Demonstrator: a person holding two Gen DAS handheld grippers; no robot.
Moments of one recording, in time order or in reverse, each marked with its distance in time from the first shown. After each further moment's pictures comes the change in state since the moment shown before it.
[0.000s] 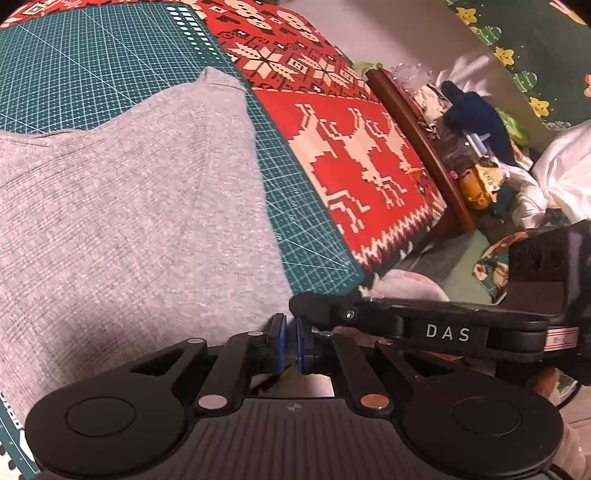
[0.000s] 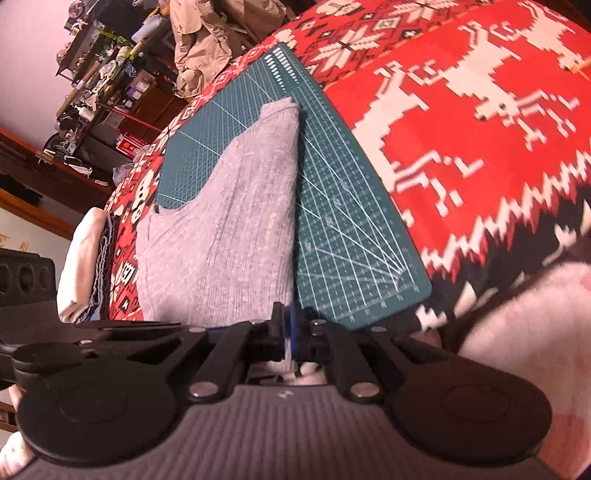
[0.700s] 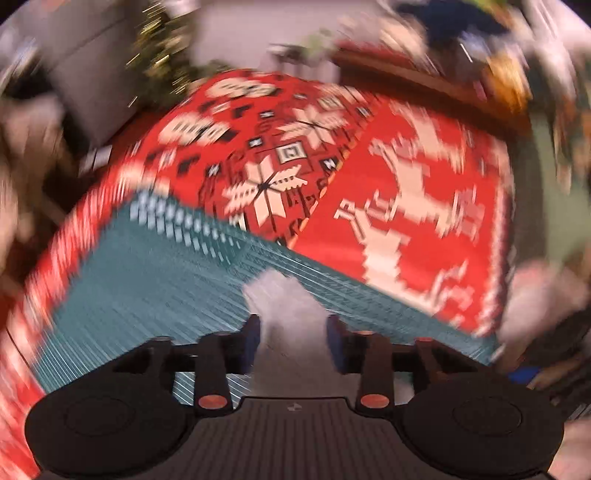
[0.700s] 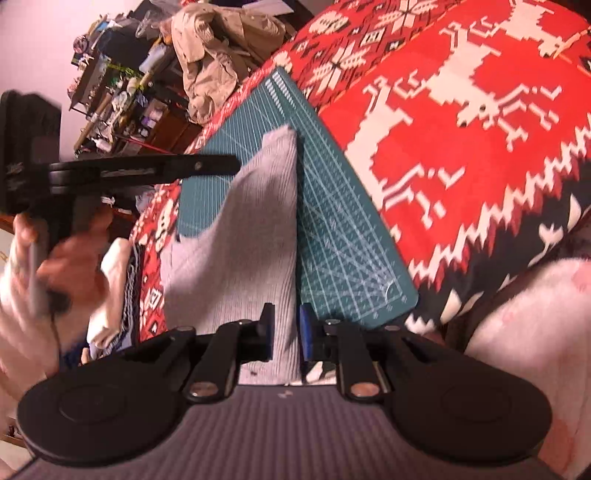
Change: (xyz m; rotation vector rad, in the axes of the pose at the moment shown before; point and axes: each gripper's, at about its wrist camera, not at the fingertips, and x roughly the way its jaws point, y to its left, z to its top) left arm 0.013 -0.053 0.150 0.784 0.103 0.427; right arm -0.018 -0.020 0.010 0.056 -0.071 0.096
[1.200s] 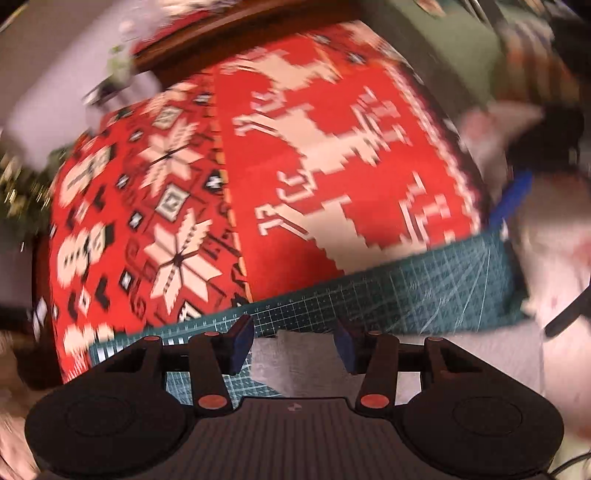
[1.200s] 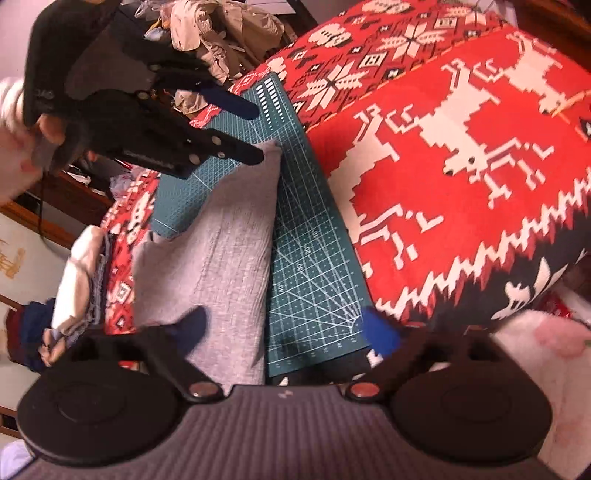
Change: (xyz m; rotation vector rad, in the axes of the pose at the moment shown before) left arm 0.036 -0.029 0.049 0.719 0.131 -0.162; right arm -0.005 0.012 0.011 -0.133 0.012 -0.134
